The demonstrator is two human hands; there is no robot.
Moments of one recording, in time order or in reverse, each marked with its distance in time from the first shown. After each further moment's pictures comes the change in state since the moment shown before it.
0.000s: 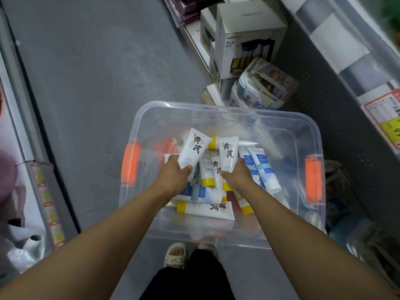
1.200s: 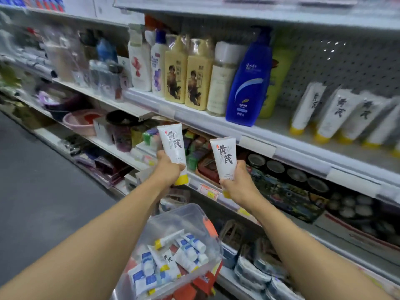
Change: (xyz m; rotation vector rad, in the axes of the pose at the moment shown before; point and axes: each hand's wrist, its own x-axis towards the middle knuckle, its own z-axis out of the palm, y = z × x) left_hand -0.322 0.234 -0.100 -0.199 -0.192 0.786; right_hand -0.427 -0.041 -0.225 0.347 0.806 -0.409
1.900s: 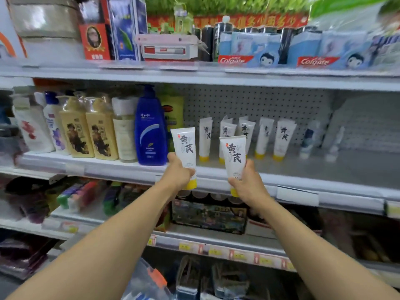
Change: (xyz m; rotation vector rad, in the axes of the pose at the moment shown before) left_hand -0.044 0.130 0.189 0.146 -0.389 0.319; right_hand -0.029 0.050 -0.210 0.038 0.462 0.097
